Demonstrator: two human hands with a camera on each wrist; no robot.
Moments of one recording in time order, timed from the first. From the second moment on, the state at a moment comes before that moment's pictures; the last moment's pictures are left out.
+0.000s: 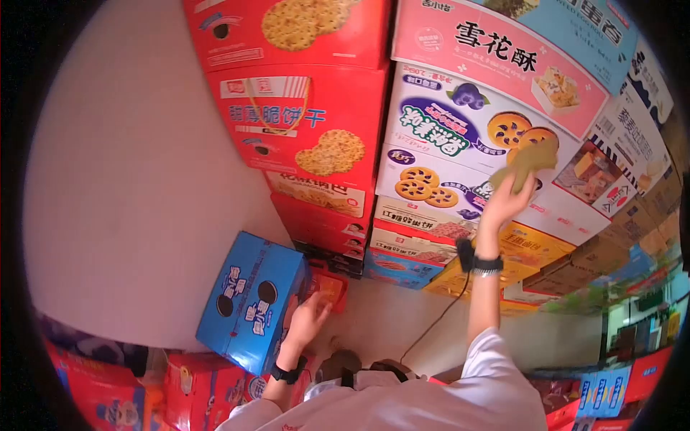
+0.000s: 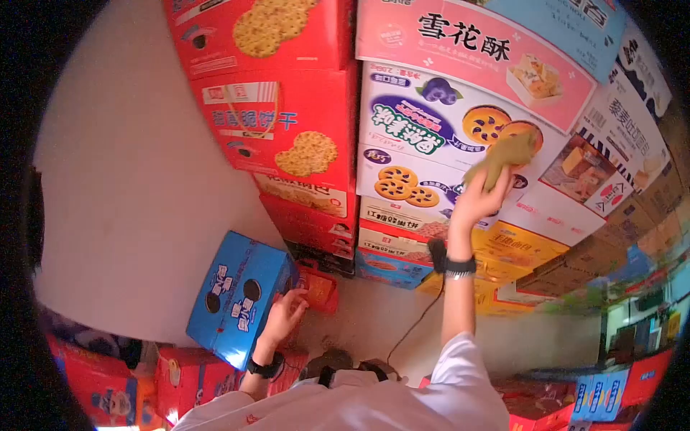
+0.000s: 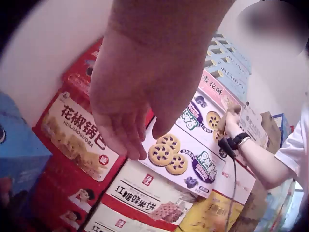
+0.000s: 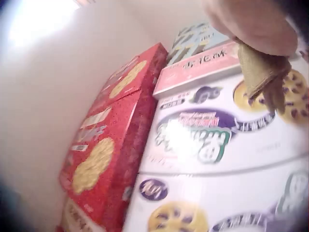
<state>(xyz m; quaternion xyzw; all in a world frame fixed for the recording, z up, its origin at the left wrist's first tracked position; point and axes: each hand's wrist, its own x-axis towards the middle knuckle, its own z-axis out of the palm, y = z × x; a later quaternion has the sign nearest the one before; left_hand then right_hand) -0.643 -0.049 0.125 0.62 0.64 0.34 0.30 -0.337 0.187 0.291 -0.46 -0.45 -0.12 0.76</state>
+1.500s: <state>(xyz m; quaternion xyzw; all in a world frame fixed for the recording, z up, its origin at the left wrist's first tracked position) -0.348 0.017 0.109 0.54 0.58 0.41 0.46 -0.172 0.276 0.135 -0.23 -0.91 -0.25 0.26</state>
